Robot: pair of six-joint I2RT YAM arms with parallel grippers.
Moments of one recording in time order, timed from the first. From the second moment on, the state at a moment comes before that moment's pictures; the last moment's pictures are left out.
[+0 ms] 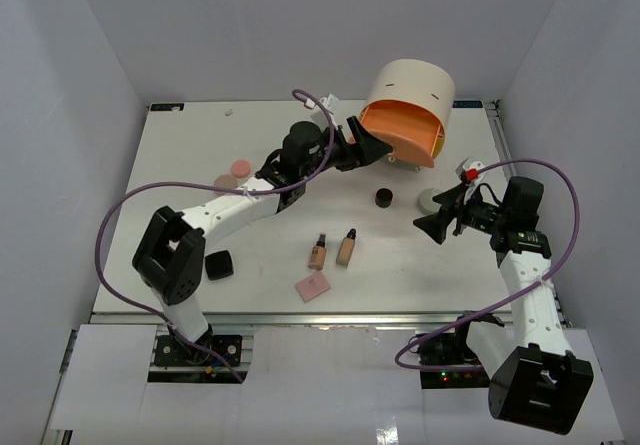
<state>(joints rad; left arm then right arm) -0.72 1.76 1.33 0.33 0.23 -0.87 -0.17 0.92 0.67 -0.31 -1.05 -0.37</state>
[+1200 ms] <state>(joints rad) -0.59 0.83 0.76 -0.08 -0.13 -0.15 0.60 1.63 1.02 -0.29 0.21 -0.37</state>
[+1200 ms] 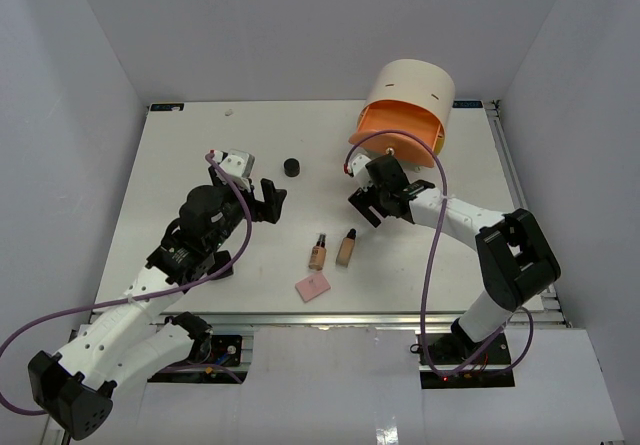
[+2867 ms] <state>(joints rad) -0.59 0.83 0.76 -0.08 -0.14 -0.13 0.52 1.79 1.06 -0.18 -0.11 -0.38</state>
